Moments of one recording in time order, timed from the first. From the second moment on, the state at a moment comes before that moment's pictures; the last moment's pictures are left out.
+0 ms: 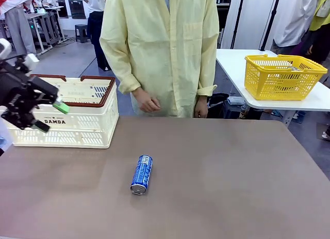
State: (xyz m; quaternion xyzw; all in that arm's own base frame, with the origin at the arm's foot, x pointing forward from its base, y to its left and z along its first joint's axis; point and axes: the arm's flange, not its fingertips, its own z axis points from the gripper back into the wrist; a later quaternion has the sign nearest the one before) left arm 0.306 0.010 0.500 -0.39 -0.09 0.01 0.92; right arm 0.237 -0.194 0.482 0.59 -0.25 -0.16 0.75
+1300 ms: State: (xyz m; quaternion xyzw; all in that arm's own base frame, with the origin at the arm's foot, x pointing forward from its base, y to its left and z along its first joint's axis) left arm 0.265 -0.189 0.480 -0.20 -0.05 -0.11 0.97; right arm 0.237 -0.194 0.483 0.58 -0.25 -0.16 0.75
